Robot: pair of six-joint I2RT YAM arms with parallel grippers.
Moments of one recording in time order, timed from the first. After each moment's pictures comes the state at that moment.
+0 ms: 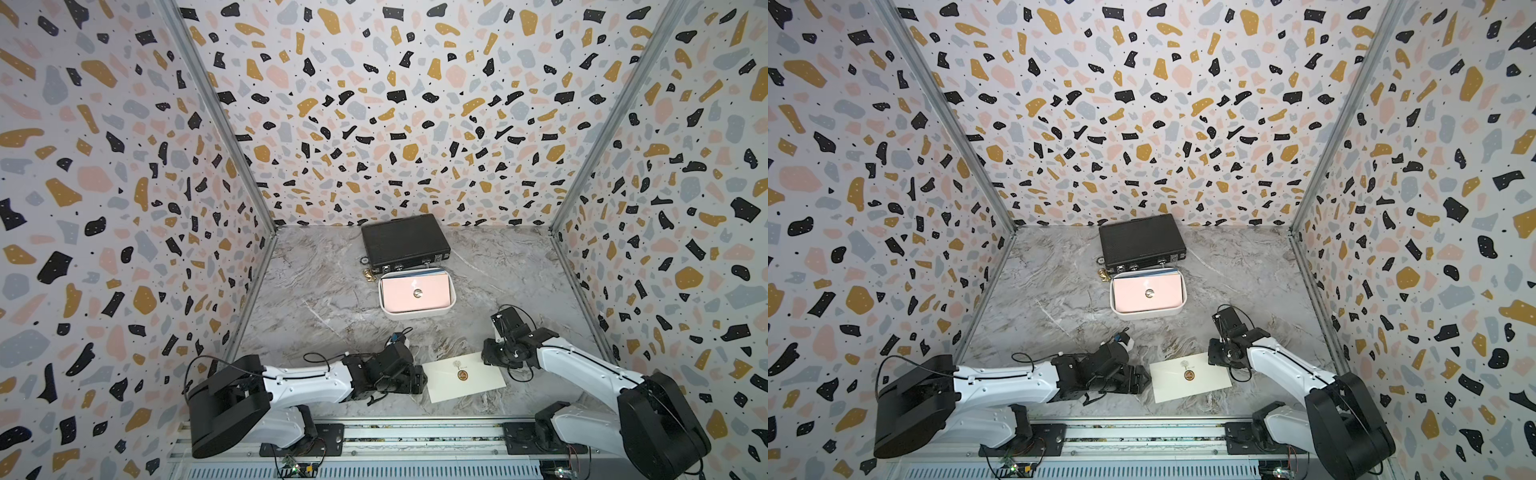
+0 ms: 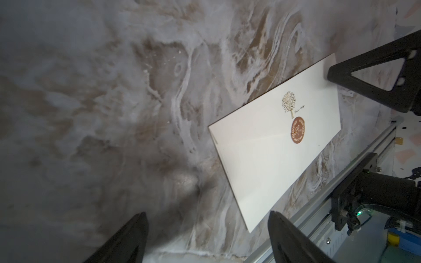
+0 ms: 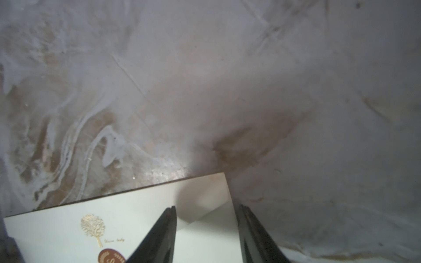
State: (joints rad) left arm -1.09 1.34 0.50 -0.06 0.09 -0.98; right arm 0.46 1.21 0.52 -0.53 -0.07 0.56
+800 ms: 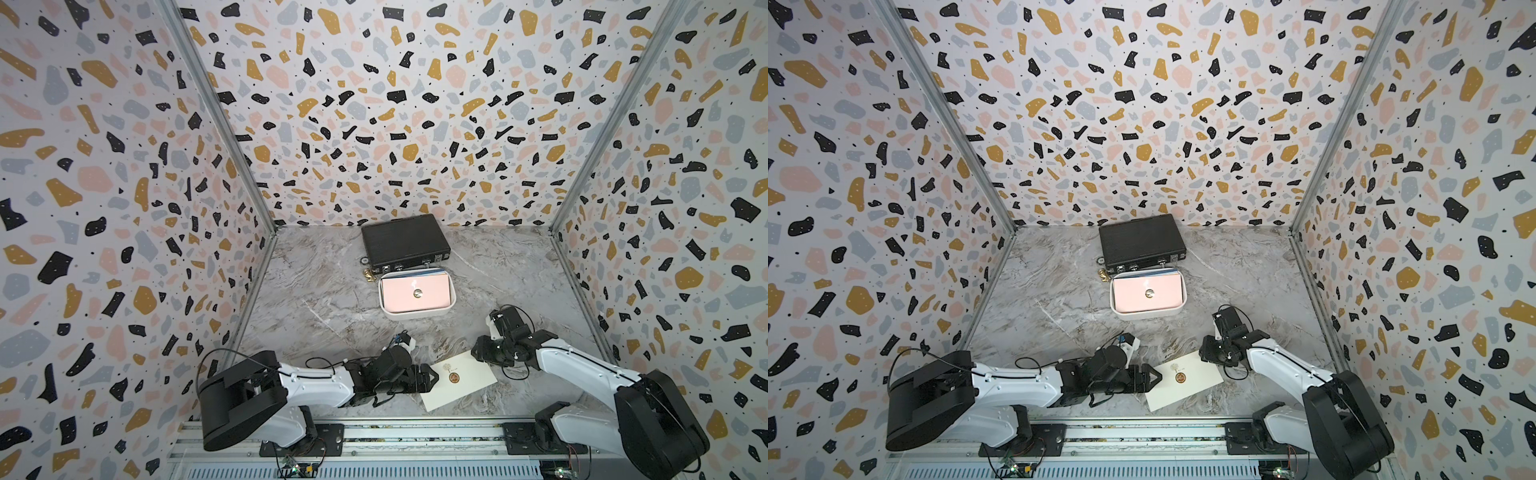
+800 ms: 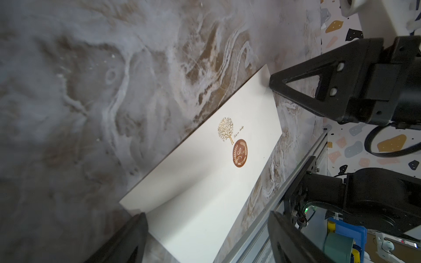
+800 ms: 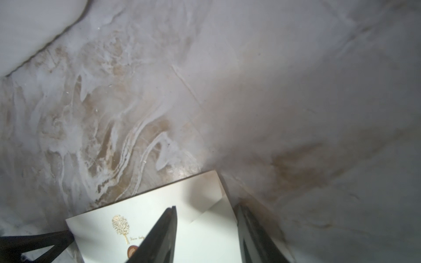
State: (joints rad) left arm -1.10 1.36 0.42 0.22 0.14 -1.05; right arm 0.45 1.23 0.50 -0.41 -0.22 0.60
